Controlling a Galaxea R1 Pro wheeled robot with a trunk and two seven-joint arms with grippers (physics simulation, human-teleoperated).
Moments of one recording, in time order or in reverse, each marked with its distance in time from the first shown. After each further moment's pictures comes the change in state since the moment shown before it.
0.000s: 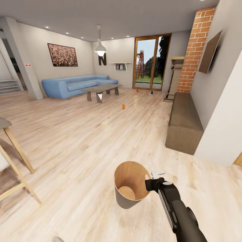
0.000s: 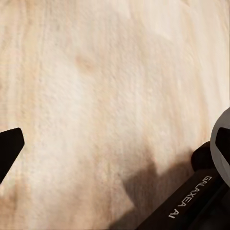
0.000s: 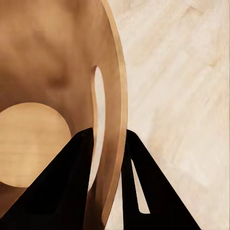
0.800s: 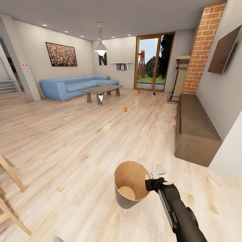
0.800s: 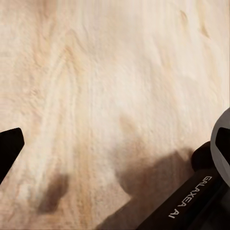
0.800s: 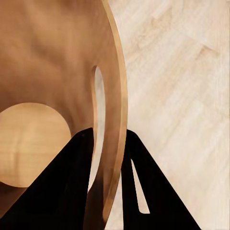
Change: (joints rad) left arm 0.000 0.000 0.000 0.000 0.000 0.001 0.001; right arm 0.000 0.000 0.000 0.000 -0.001 0.000 0.000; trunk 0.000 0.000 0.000
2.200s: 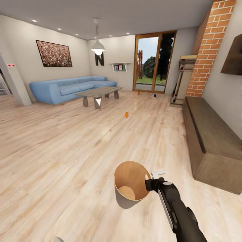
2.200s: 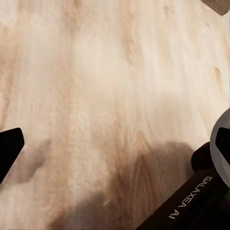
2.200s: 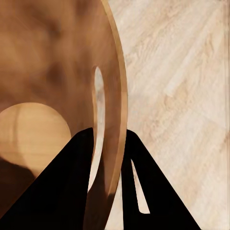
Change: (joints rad) left arm 0.000 0.000 0.000 0.000 0.000 0.000 0.000; right arm 0.000 0.000 0.000 0.000 0.000 -0.002 0.001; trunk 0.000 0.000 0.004
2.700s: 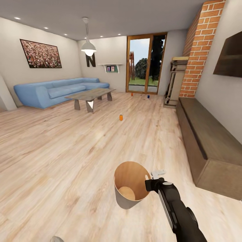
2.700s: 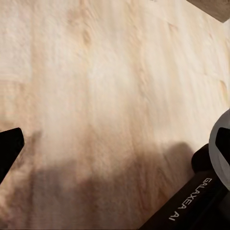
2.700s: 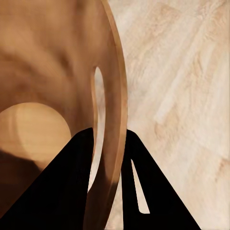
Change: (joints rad) left arm 0.000 0.000 -0.002 0.000 0.000 0.000 0.001; right arm 0.000 0.000 0.000 0.004 0.000 0.000 0.000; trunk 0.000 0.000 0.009
